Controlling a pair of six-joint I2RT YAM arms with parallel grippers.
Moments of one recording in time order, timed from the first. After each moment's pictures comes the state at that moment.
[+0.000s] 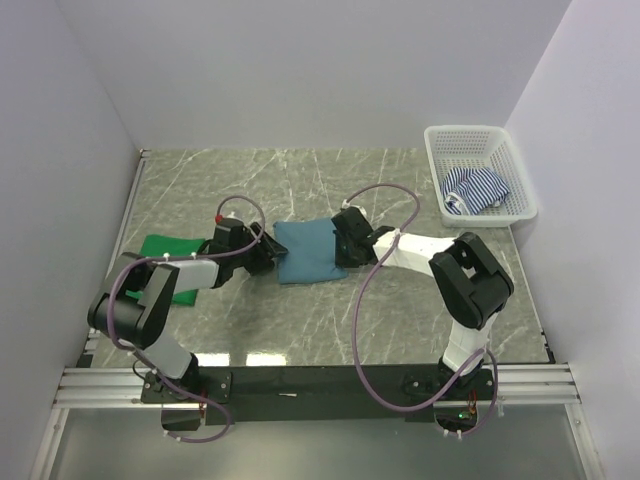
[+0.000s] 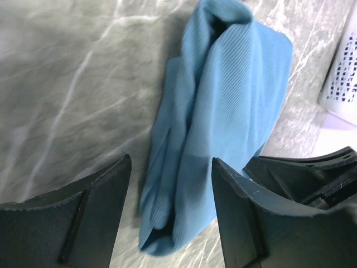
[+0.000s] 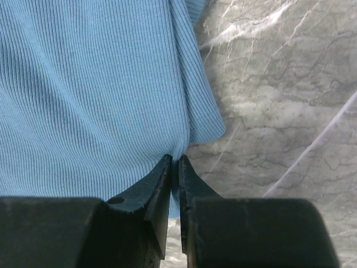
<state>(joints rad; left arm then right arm) -0.33 1.59 0.60 0.30 0.23 -0.98 0.65 1.80 1.04 -0.24 0.12 0.58</state>
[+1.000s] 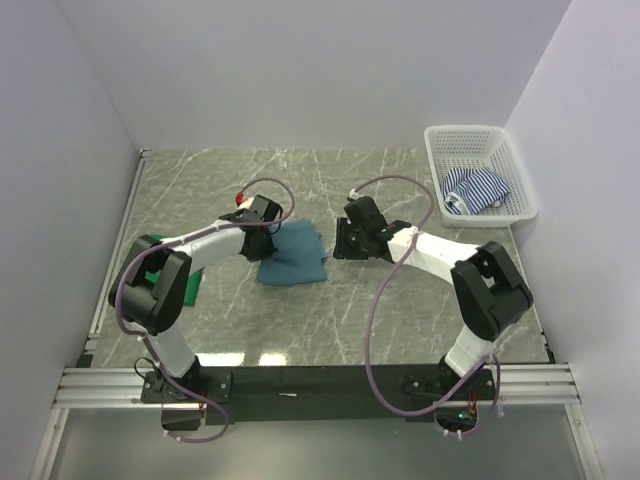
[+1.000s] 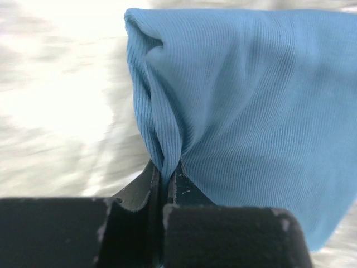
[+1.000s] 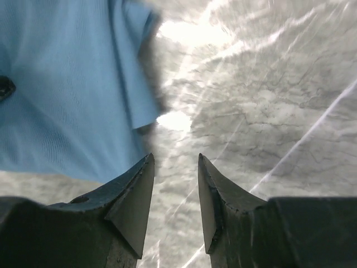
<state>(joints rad) -0.49 1.73 1.05 -0.38 -0.22 -0.76 0.60 1.70 1.04 -0.25 0.00 0.55</state>
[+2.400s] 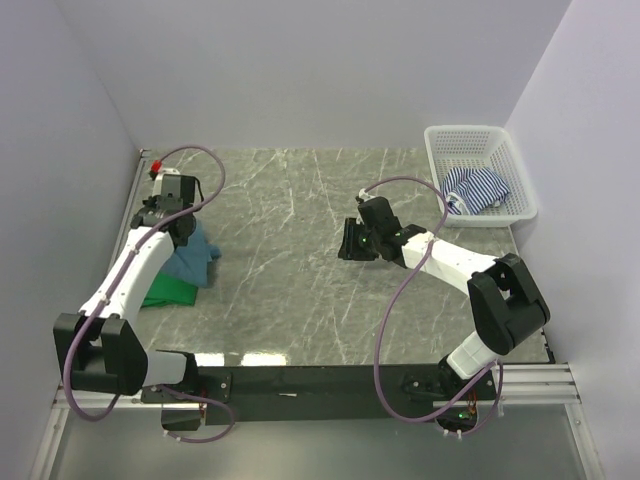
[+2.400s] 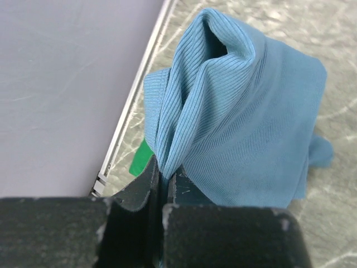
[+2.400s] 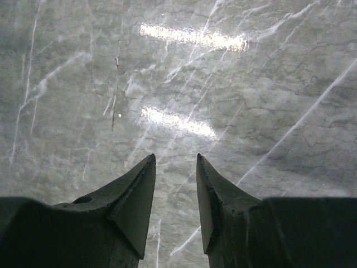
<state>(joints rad) -0.11 1.31 1.09 -0.68 -0.70 -0.15 0.55 1.57 0.96 -0.22 -0.09 0.52</state>
